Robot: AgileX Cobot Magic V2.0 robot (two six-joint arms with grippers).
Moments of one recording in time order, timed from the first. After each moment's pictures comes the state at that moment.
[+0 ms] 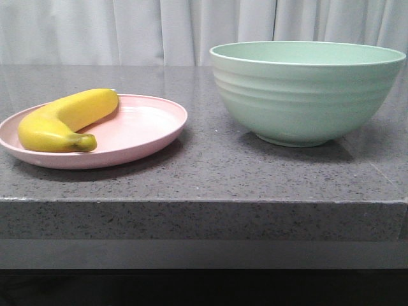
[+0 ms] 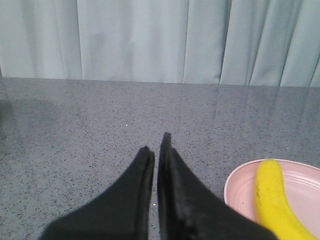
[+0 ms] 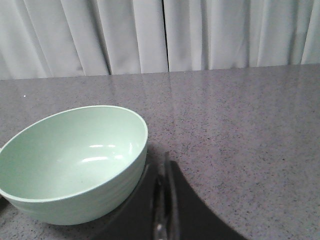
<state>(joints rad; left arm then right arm) -0.02 0.35 -0.42 -0.10 0.23 0.09 0.03 0.29 -0.48 0.18 0.36 -0.02</state>
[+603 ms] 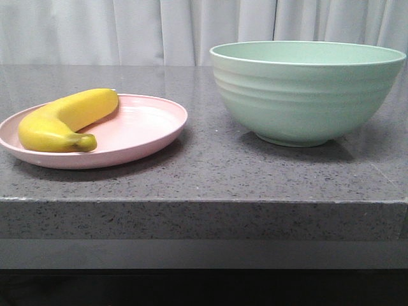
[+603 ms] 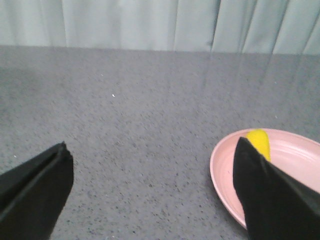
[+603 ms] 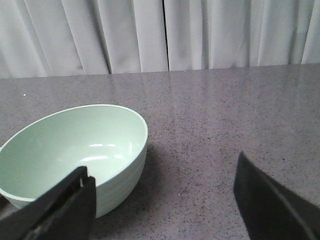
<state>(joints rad) -0.07 0.51 -0.55 -0.12 0.41 0.09 0.03 0.29 -0.48 0.18 0.36 -0.02</state>
